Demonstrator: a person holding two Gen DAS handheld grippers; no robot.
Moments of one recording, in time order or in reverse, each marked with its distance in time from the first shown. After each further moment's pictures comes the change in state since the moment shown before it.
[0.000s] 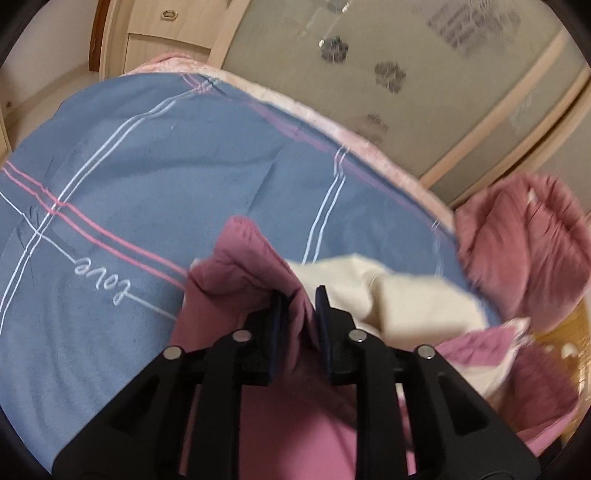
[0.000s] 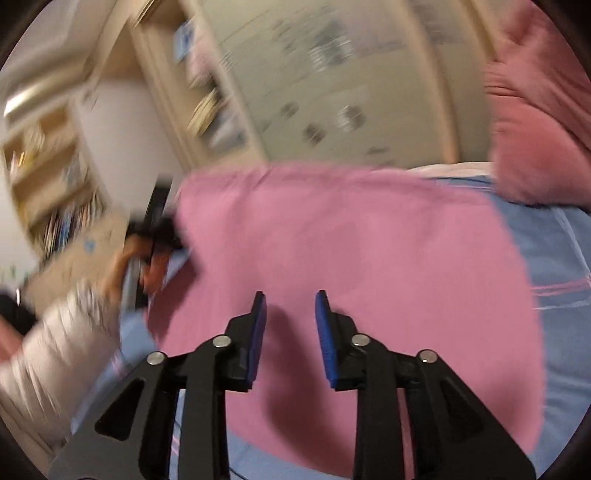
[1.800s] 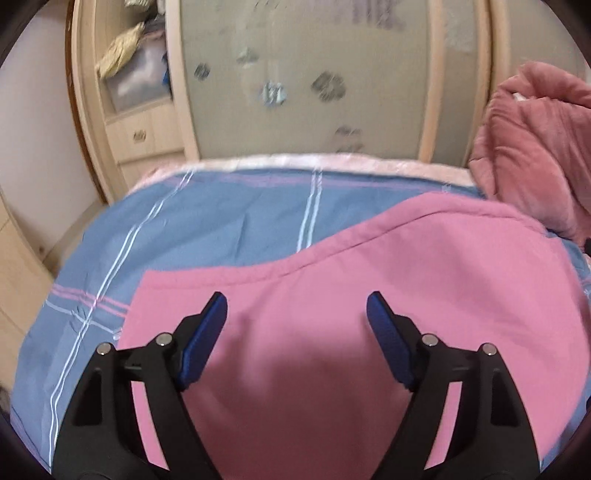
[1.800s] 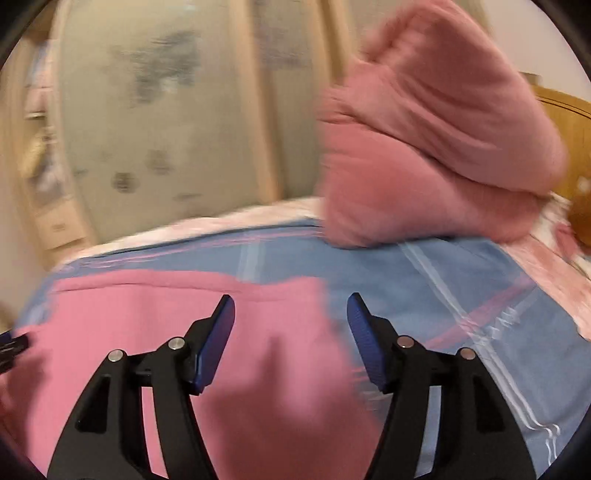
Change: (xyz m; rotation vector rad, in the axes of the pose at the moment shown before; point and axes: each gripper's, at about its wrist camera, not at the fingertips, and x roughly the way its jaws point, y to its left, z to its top) left arm 0.004 -0.110 -0.074 0.472 -0.221 0.288; right arm 0.000 -0.113 0.056 0.150 -0.153 -0.490
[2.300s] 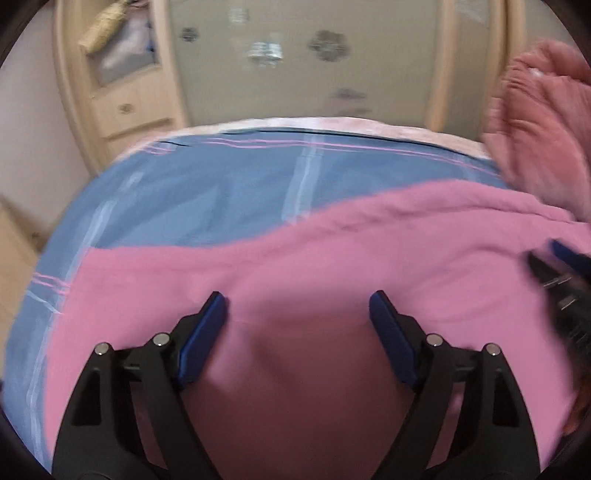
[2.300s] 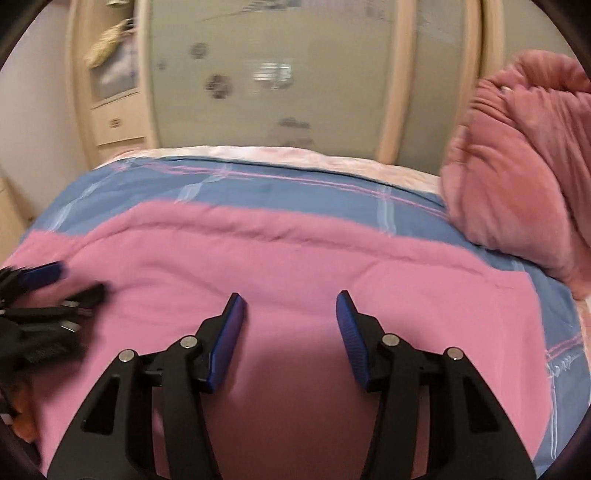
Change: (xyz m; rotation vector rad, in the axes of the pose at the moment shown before) left arm 0.078 -0.002 -0.005 -0.007 0.131 0.063; right arm 0.102 0.093 -0.020 -0.213 0.188 -0.072
